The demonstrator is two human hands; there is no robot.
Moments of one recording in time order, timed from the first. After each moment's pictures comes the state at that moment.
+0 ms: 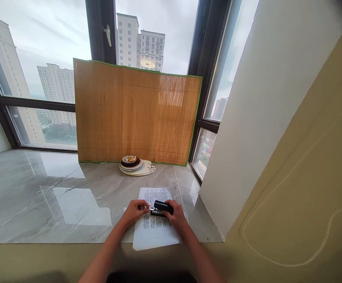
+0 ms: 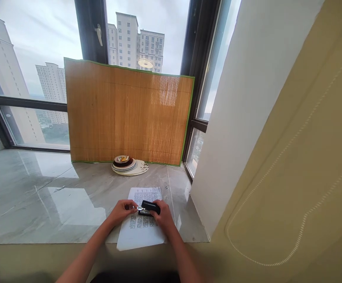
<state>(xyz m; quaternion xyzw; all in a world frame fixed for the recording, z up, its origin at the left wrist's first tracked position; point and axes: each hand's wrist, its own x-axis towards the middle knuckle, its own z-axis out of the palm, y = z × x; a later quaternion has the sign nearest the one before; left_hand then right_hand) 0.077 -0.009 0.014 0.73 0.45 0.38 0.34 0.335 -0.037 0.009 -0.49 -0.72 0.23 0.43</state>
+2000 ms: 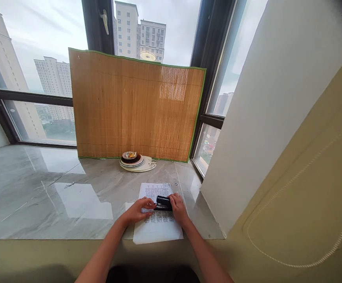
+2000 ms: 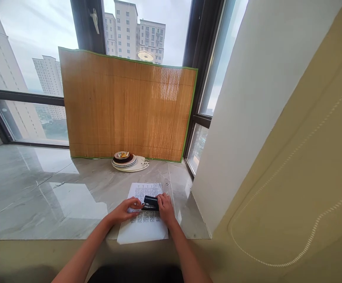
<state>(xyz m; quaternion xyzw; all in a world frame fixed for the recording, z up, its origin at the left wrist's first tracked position) 0.079 -0.022 0.033 0.82 0.34 0.29 0.36 0.338 -0.015 -0.005 -0.52 -0.71 0.18 0.43</state>
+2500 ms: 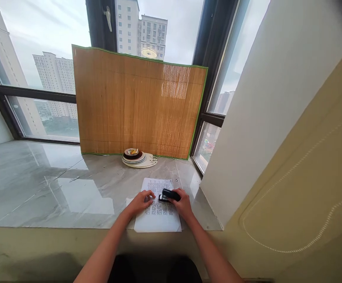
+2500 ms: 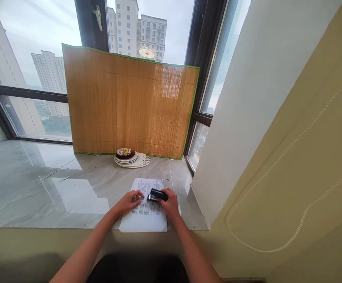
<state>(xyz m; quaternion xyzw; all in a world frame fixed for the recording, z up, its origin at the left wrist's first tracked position) 0.082 -0.018 0.025 0.82 0.42 0.30 0.26 0.355 -0.027 0.014 -0.50 -0.69 0.19 0.49</state>
